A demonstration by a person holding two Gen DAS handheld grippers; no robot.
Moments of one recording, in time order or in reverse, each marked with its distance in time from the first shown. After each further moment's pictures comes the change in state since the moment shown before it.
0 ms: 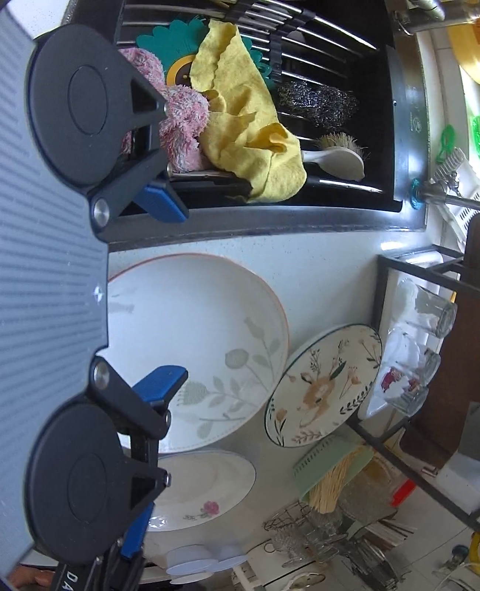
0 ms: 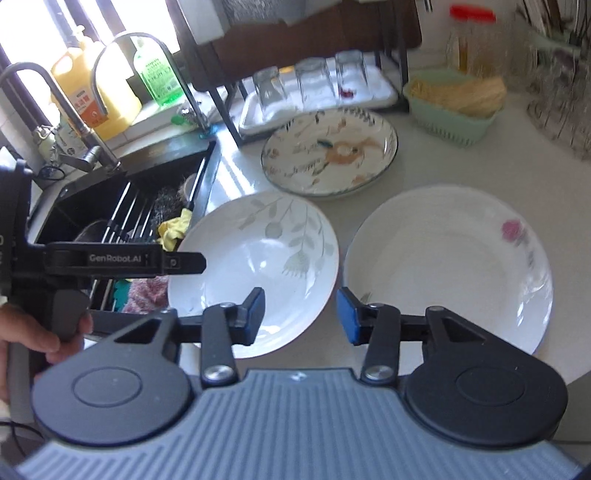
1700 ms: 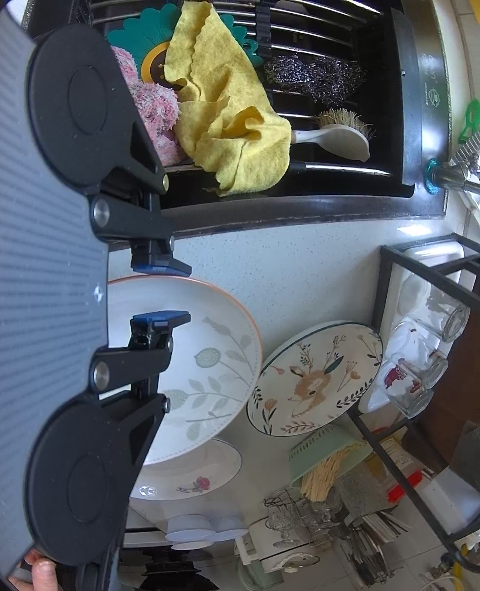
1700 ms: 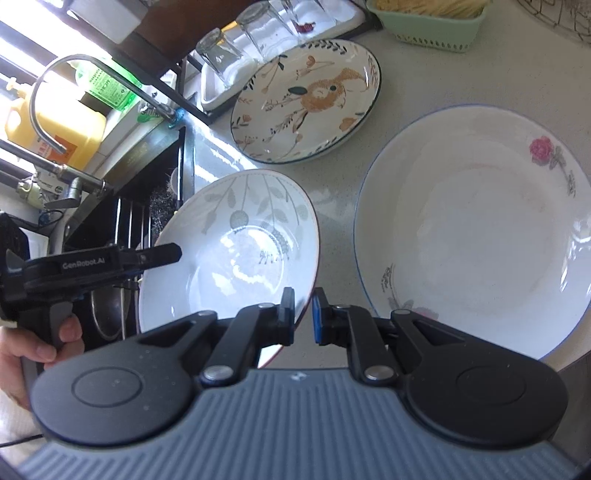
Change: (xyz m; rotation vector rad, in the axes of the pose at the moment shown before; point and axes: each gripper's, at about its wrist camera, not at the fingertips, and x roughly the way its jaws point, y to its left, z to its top) left arm 0.005 0.018 0.053 -0.019 0.154 -0.123; right arm 0.026 -0.030 0.032 0.278 0.179 0.104
